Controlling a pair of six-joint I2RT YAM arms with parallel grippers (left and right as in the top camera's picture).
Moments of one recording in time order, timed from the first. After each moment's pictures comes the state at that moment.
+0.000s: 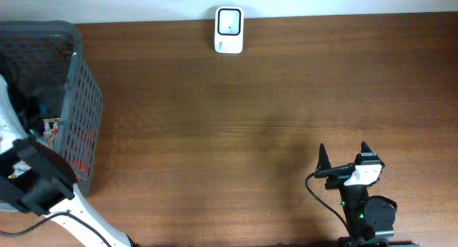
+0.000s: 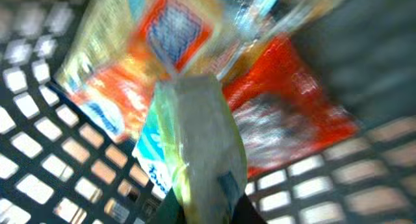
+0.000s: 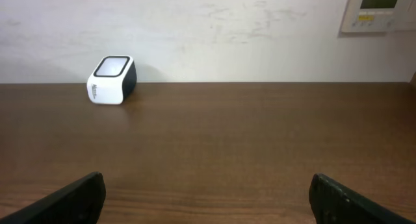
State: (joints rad) left arm 0.57 2.21 2.19 -1.67 -0.19 -0.23; right arm 0.03 0.01 0.01 -0.08 0.00 0.03
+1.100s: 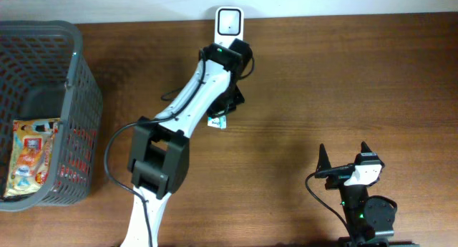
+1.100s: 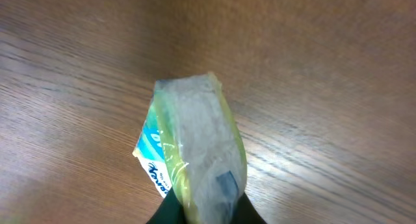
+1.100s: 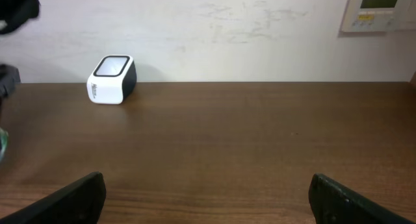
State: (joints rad) left arm -0.52 2.30 2.06 -1.36 -0.05 -0.94; right arm 0.03 0.01 0.01 -0.08 0.00 0.03
